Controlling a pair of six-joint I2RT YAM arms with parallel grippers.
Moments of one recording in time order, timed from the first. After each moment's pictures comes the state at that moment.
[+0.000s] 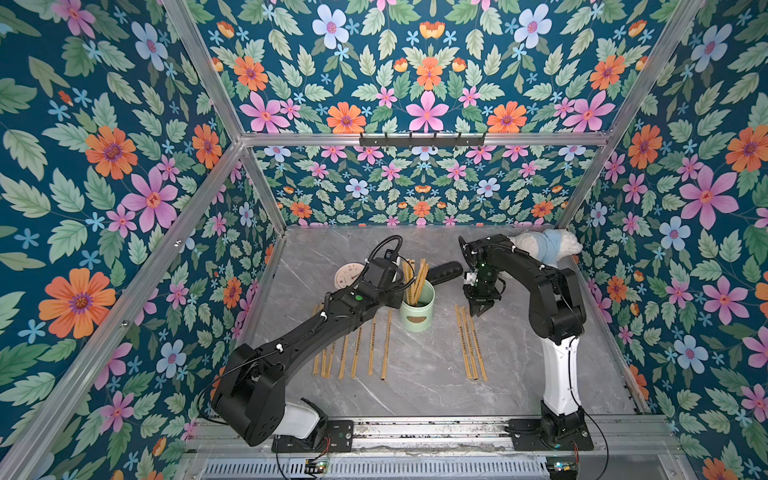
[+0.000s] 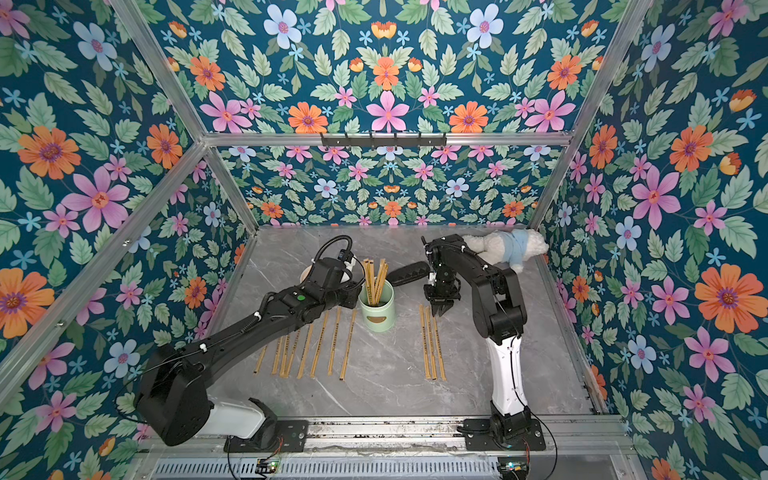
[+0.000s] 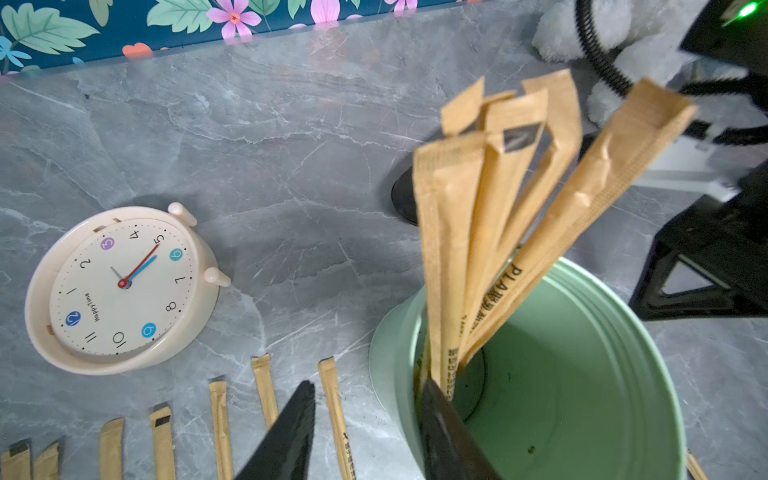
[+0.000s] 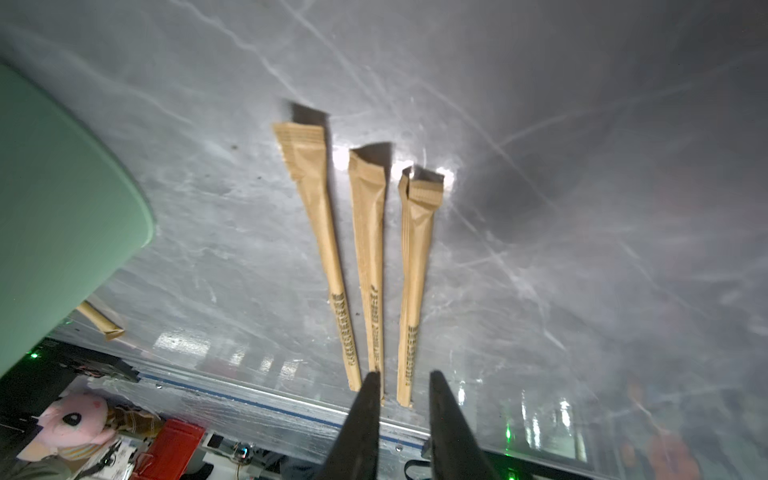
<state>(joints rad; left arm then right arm) -0.65 1.41 1.03 -0.34 -0.14 -0.24 0.32 2.12 1.77 -1.43 -0.24 0.18</state>
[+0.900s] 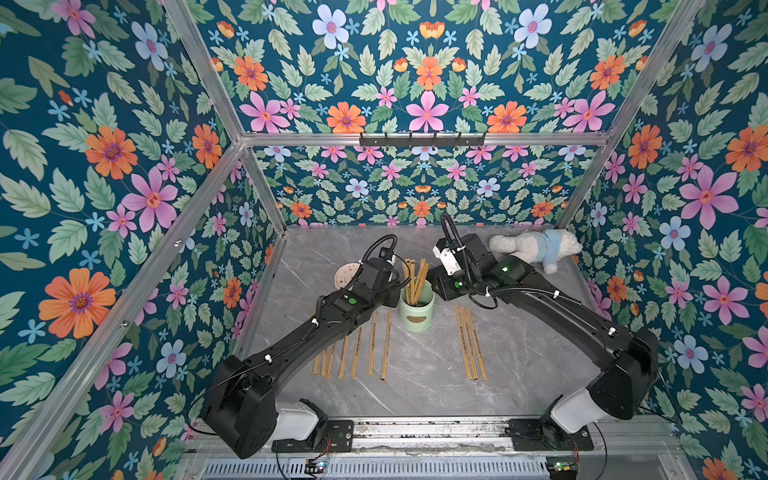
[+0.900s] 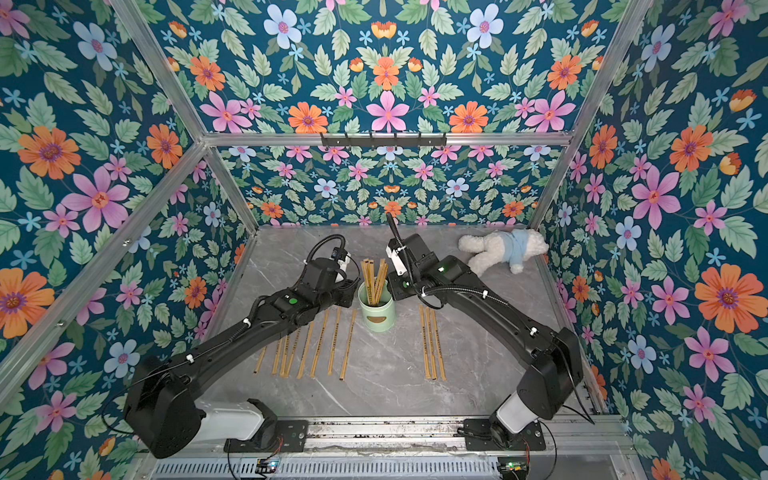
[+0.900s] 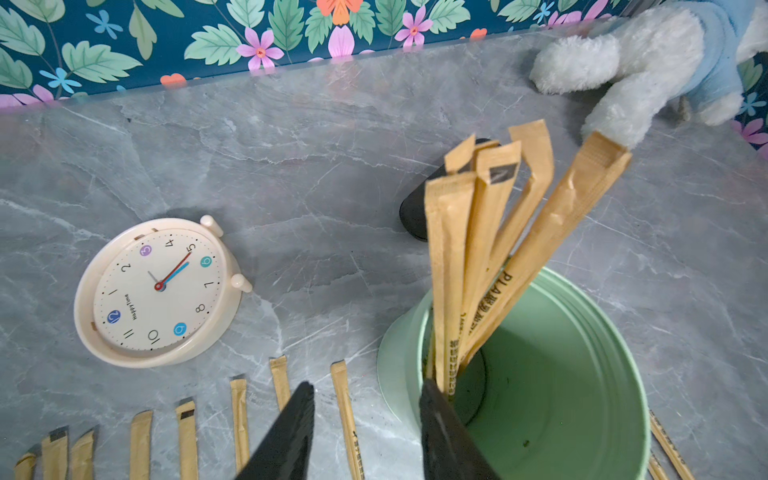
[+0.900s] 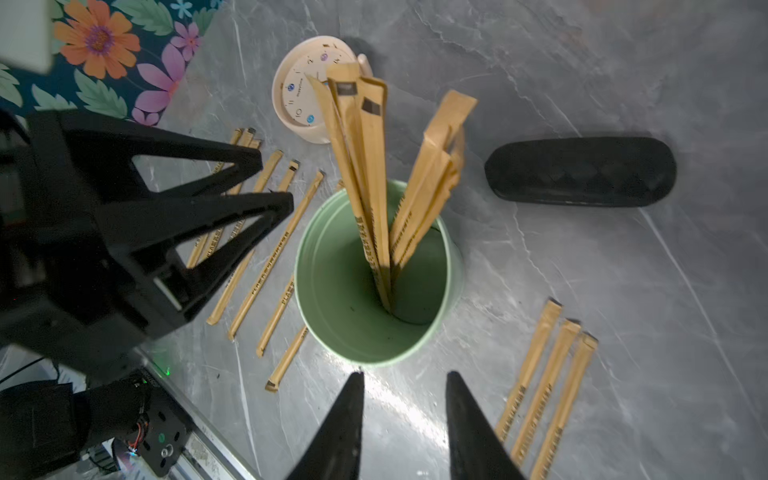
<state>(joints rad) -0.65 1.34 1.00 -0.34 -0.18 -0.25 0.69 1.59 1.49 -0.76 -0.12 0.30</state>
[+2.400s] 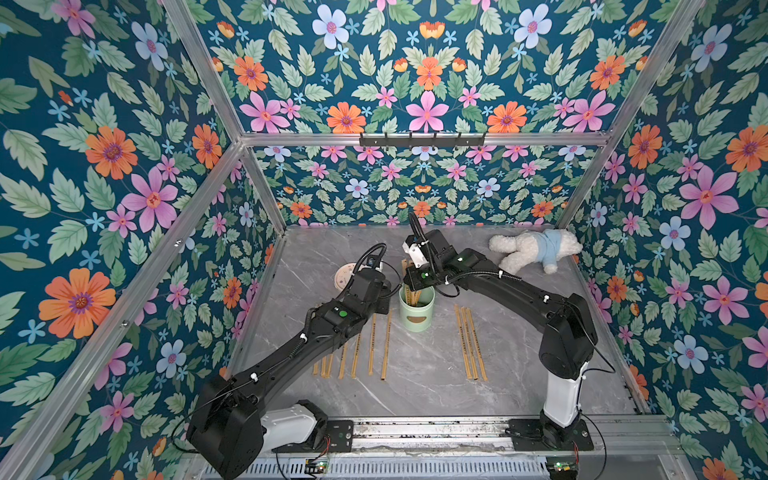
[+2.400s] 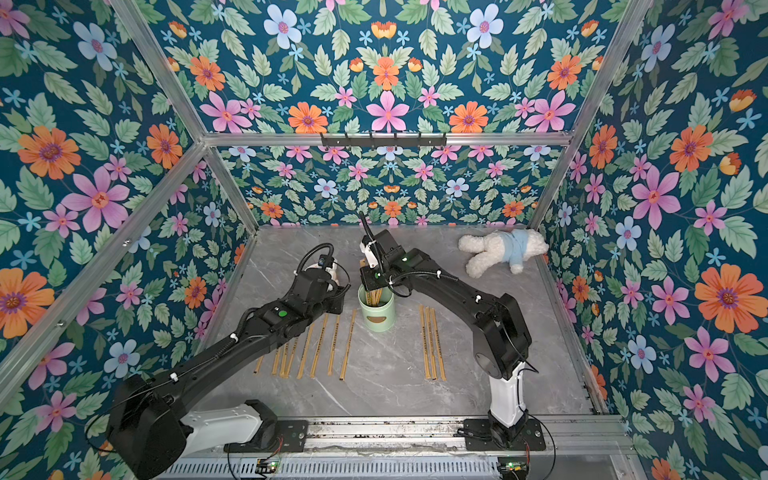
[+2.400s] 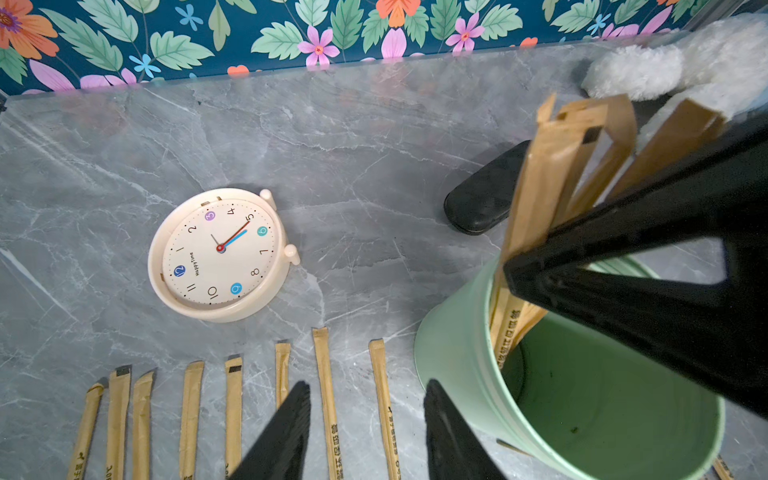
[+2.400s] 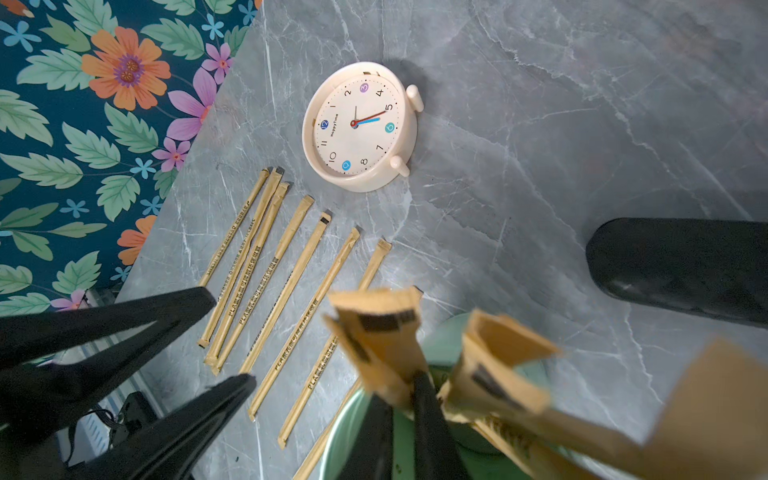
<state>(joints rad) -0.65 1.23 0.90 -0.34 -0.28 -0.29 0.72 1.91 1.70 -0.64 -0.18 0.34</state>
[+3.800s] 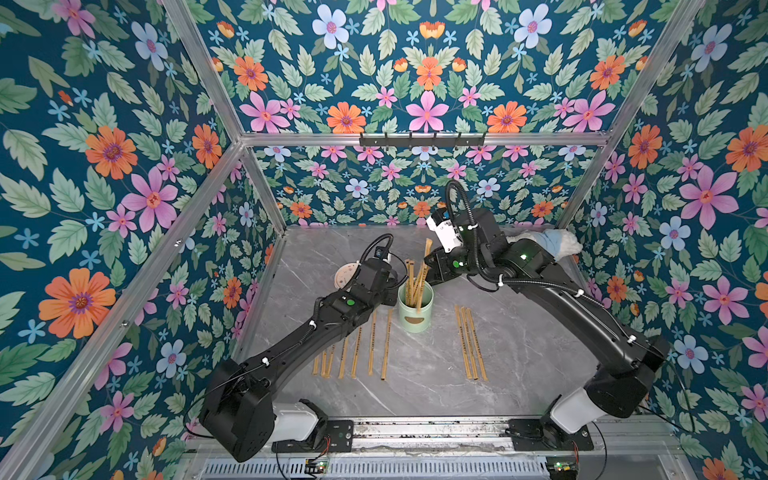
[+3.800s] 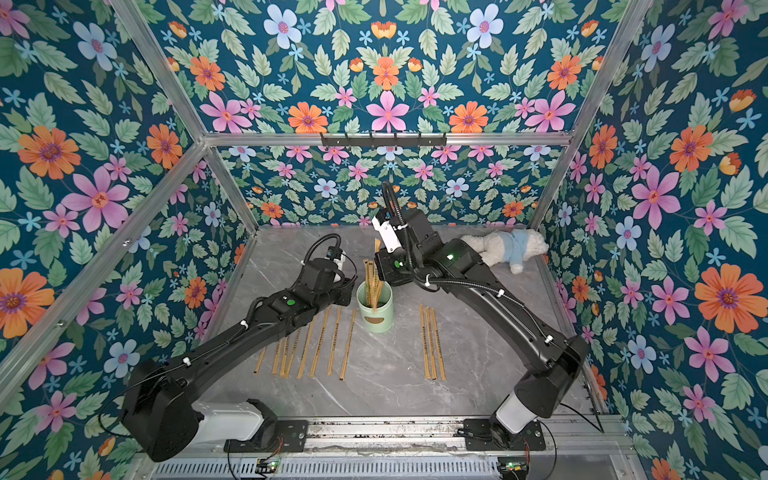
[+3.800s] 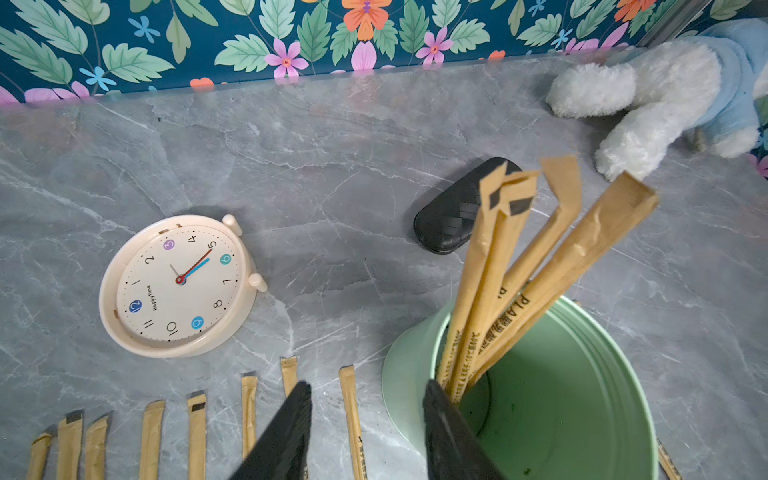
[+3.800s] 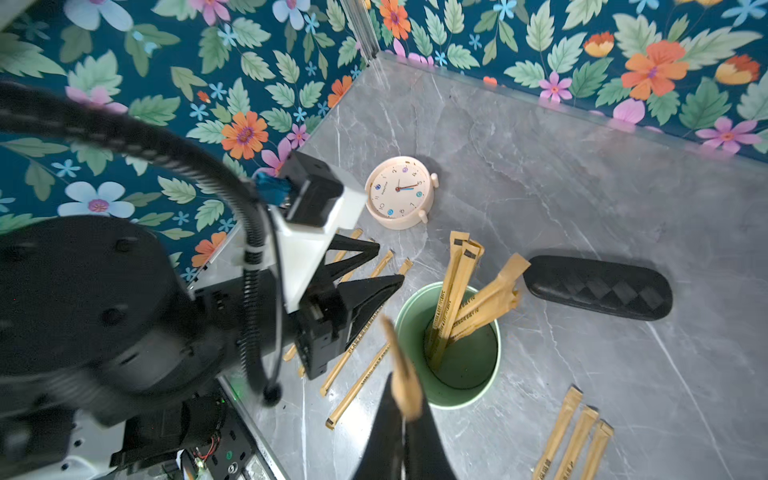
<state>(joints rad) -0.65 1.34 1.01 -0.33 -0.22 -0.29 0.73 1.56 1.81 -0.88 -0.12 0.26</state>
